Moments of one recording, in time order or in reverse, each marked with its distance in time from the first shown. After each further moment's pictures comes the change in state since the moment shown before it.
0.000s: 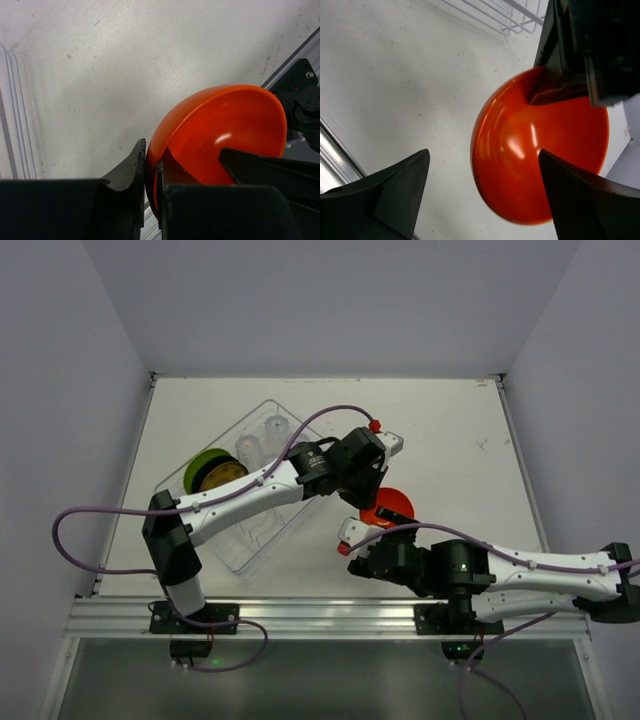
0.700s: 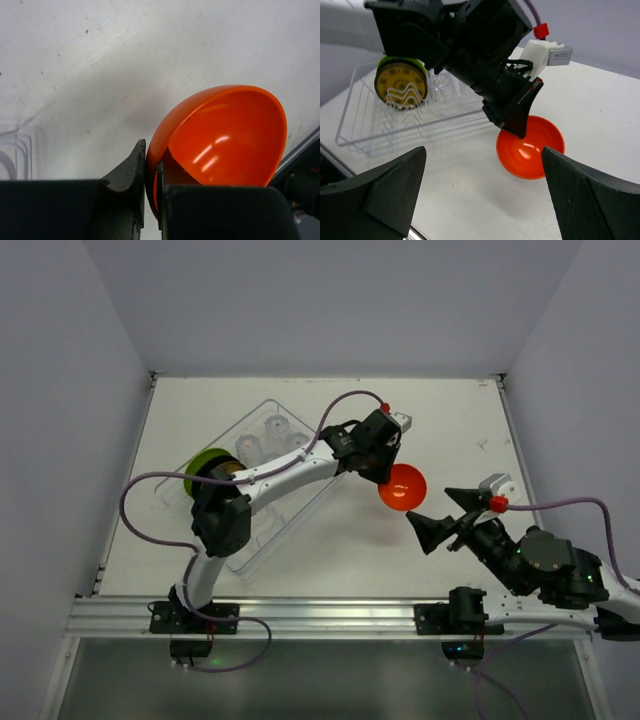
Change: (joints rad) left arm 0.100 0.302 0.206 0.105 -0.005 -0.023; right arm -0.005 -0.558 0.034 0.180 0.136 0.223
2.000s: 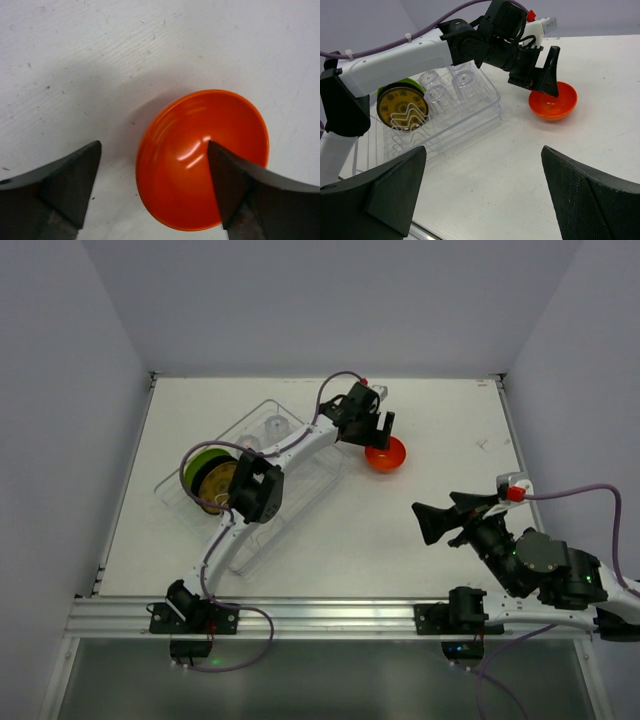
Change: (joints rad) left arm 0.242 0.533 0.525 0.032 0.094 0.057; right arm -0.004 -0.024 -0.019 -0.027 0.158 0.280
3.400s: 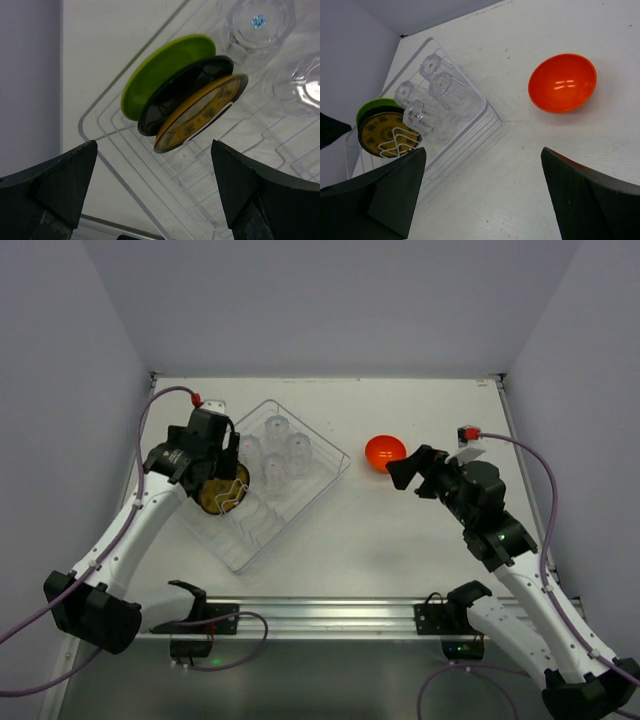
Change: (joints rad) left arm 0.348 -1.398 -1.172 -0.244 -0.626 0.178; right arm -1.040 0.387 -0.131 0.365 -0.984 0.169
